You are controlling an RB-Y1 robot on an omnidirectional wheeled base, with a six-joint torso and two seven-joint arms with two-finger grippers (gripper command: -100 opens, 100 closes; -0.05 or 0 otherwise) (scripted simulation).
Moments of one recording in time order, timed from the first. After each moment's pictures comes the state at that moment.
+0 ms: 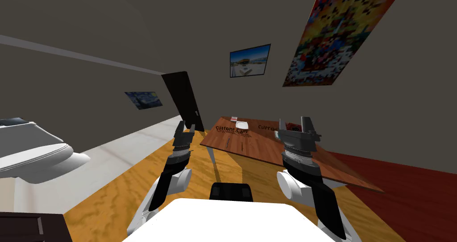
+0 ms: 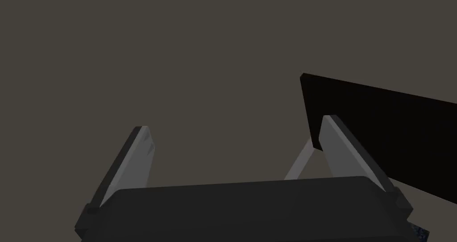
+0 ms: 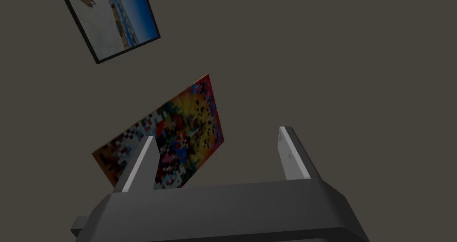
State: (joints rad) left arm 0.46 0.04 0.03 -2.27 -0.05 -0.49 0.06; right arm 0.47 -0.04 -0.07 -2.39 -0.10 -0.56 -0.09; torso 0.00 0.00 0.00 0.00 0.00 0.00
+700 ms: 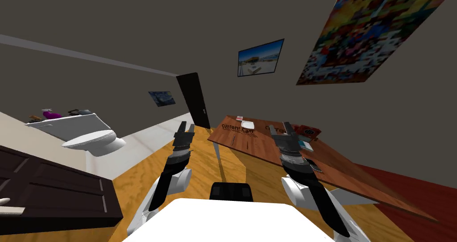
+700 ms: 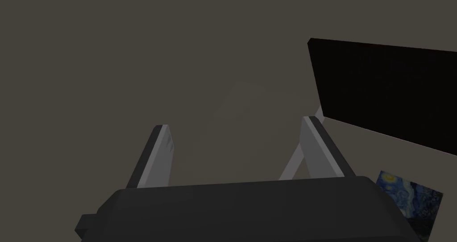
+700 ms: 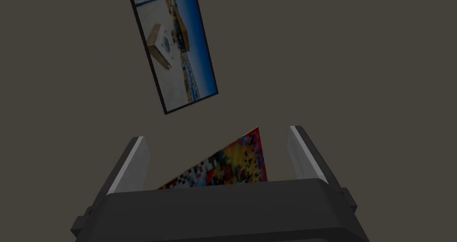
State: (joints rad) left arm 0.46 0.04 0.03 -2.27 -0.05 -0.49 0.06; right arm 0.50 -0.22 -0.06 -2.28 -0.07 -0.54 -0.14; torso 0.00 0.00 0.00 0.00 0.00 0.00
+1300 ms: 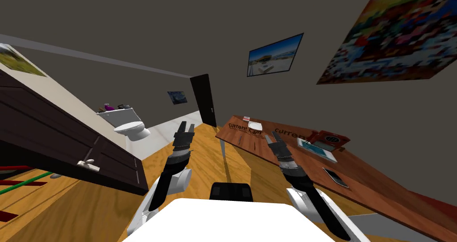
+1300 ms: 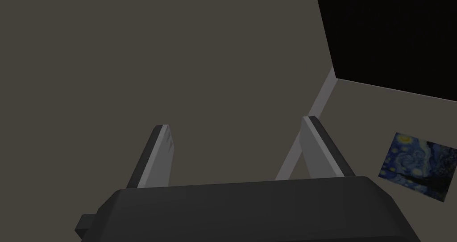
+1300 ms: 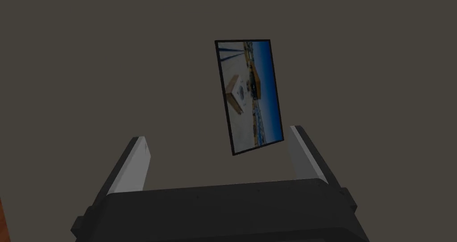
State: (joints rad) left arm 0.46 0.04 0.03 -2.27 -0.05 -0.49 0.06; right arm 0.56 -0.35 -0.03 -2.11 -0.02 -0.51 -0.19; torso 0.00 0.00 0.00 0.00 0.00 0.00
